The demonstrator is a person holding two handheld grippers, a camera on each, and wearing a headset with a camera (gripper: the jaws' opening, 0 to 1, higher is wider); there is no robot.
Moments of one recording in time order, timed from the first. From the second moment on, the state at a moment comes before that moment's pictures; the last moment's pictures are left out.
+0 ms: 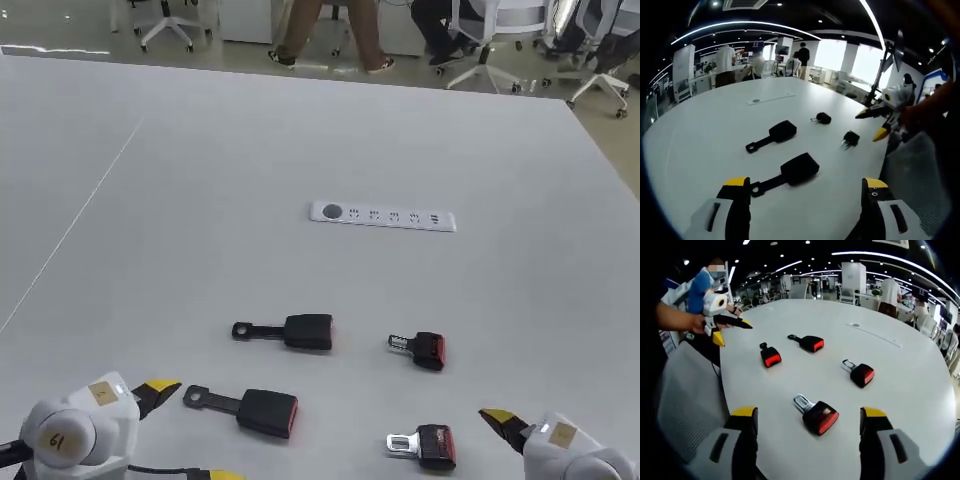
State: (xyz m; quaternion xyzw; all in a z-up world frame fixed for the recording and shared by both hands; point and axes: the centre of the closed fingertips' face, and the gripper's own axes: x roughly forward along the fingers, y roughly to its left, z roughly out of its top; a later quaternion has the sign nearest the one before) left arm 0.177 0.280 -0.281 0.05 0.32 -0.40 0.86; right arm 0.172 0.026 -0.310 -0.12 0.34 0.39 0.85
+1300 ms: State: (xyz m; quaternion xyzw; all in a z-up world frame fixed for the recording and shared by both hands) left arm 0.208 0.239 -0.362 0.30 0.34 -0.58 0.68; right arm 0.177 0.026 -0.363 -0.25 0.40 0.55 0.68
